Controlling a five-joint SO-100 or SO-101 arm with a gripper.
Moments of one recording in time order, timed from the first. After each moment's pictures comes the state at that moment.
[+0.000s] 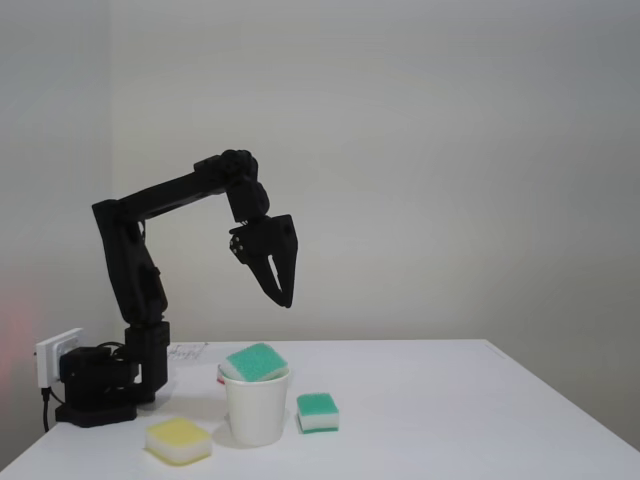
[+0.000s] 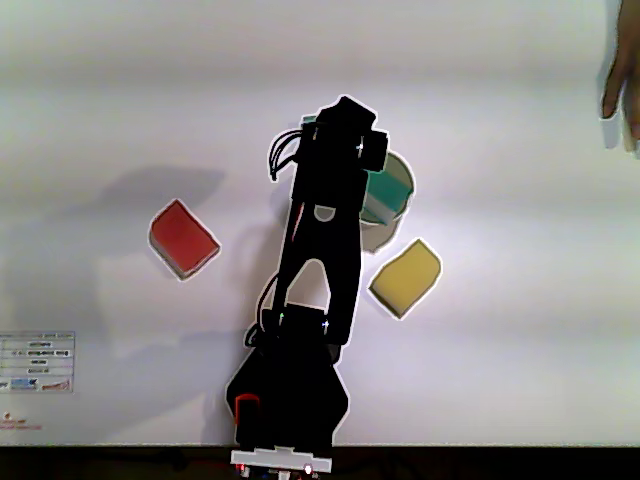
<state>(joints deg) 7.9 105.9 90.4 87.3 15.7</state>
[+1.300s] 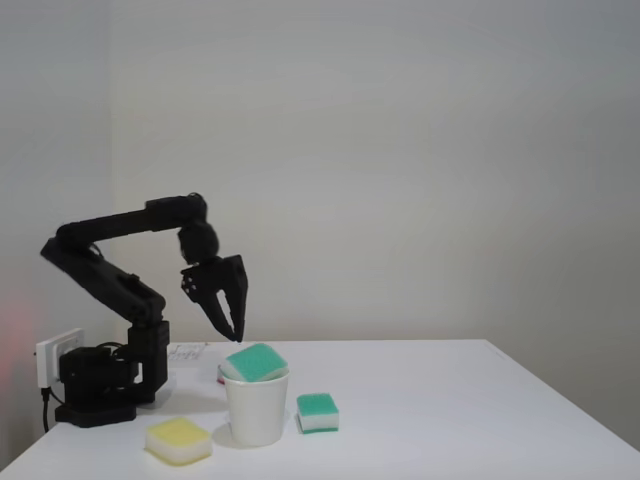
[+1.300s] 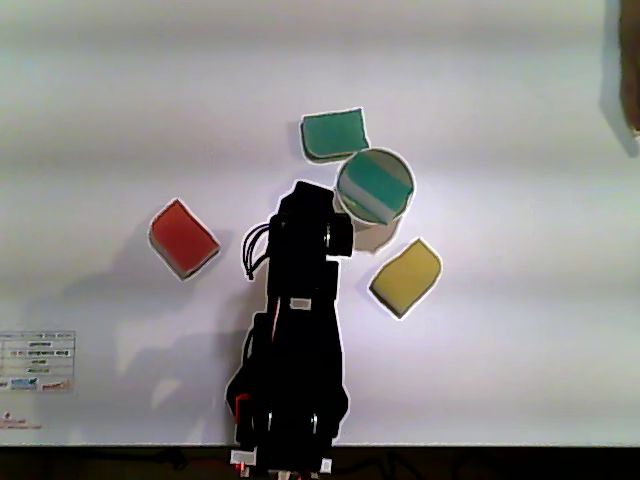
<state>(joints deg) 2.4 144.7 136.5 78.8 7.1</state>
